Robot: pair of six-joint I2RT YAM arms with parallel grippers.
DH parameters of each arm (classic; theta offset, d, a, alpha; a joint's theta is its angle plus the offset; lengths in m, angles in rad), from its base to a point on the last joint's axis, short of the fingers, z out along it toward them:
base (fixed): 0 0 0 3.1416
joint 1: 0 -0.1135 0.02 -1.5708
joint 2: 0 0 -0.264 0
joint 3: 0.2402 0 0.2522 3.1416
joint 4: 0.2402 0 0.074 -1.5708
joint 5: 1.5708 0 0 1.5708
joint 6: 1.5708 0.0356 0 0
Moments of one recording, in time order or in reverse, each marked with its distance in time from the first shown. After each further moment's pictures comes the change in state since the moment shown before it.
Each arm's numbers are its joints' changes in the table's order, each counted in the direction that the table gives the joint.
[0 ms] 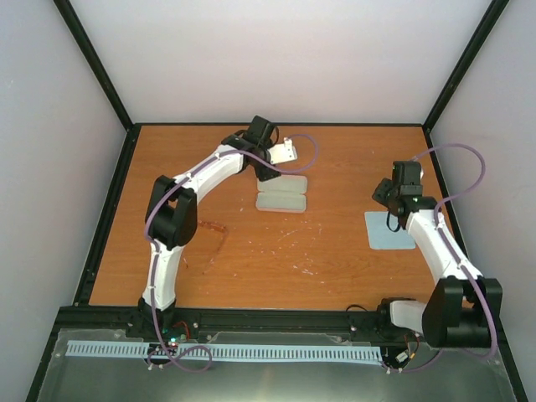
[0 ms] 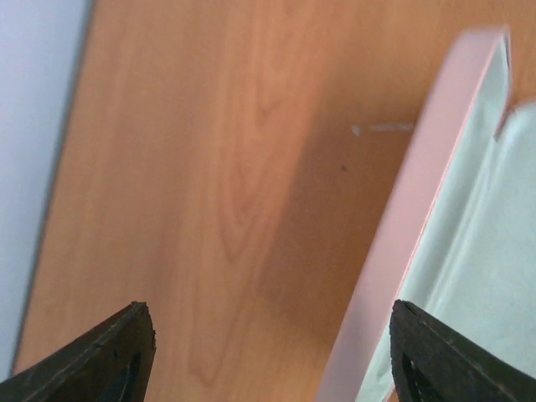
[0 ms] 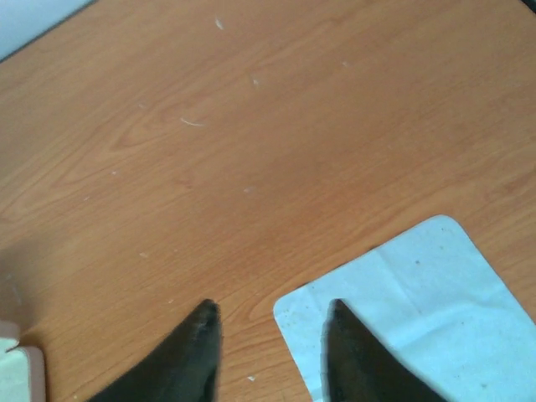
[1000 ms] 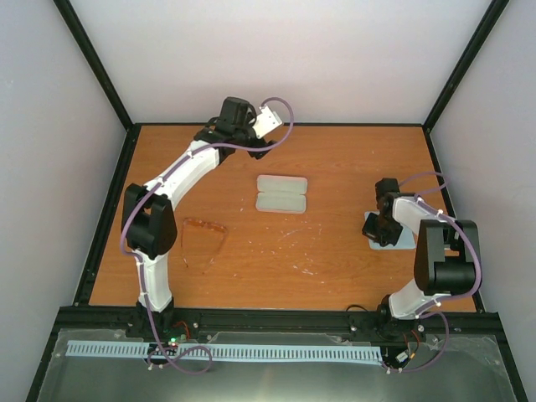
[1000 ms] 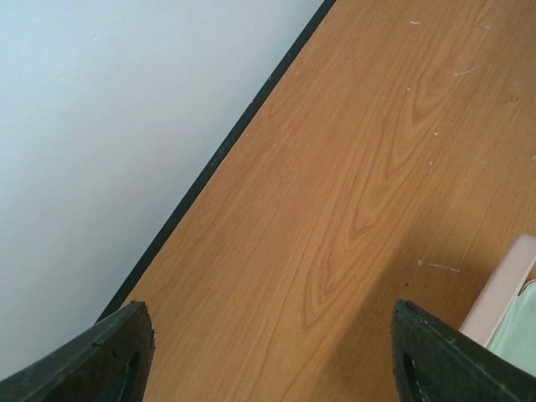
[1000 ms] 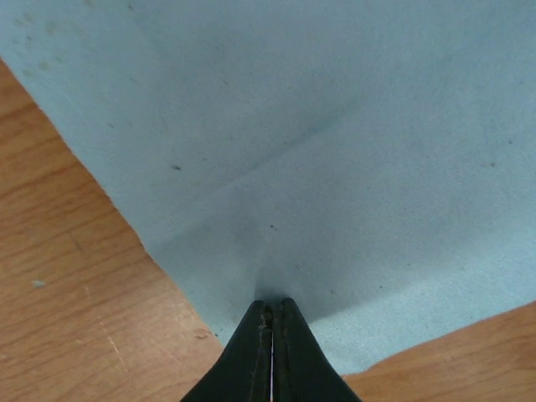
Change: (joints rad) left arm -0.090 0.216 -0.106 -0.275 0.155 -0.270; right arm 0.023 -0.369 -0.004 0.316 -0.101 -0.005
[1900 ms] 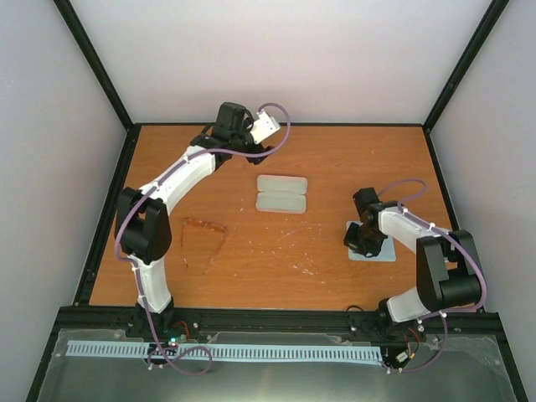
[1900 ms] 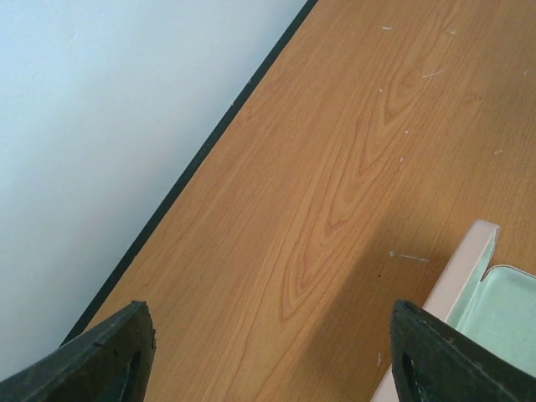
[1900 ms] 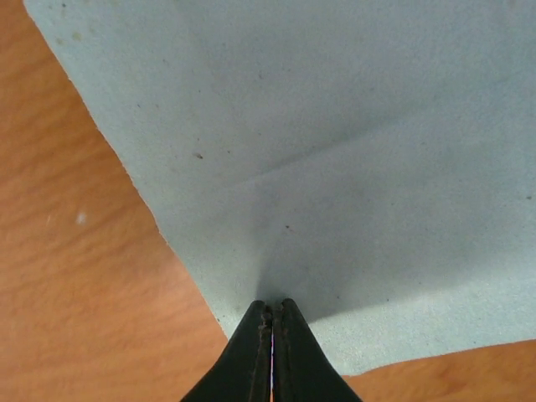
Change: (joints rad) left arm -0.005 0.053 -0.101 -0.039 0.047 -0.003; right arm -0.200 0.085 -0.088 0.010 -0.095 0.157
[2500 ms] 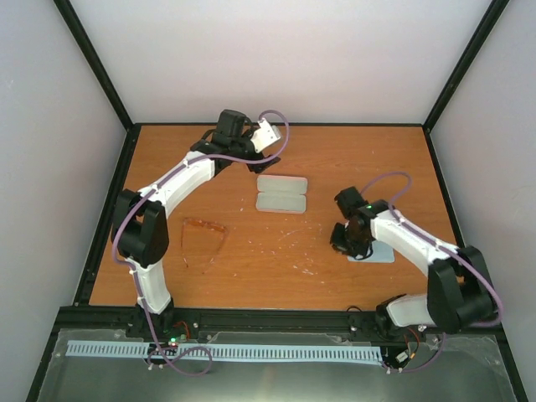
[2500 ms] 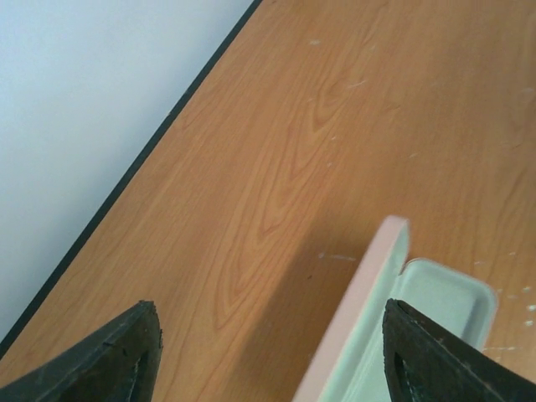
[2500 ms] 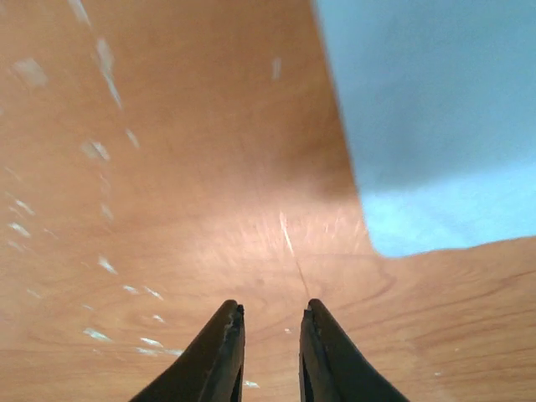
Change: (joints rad) left arm 0.015 0.048 -0.102 -0.025 0.106 -0.012; right arm -0.243 0.097 0.038 0.122 -0.069 0.128
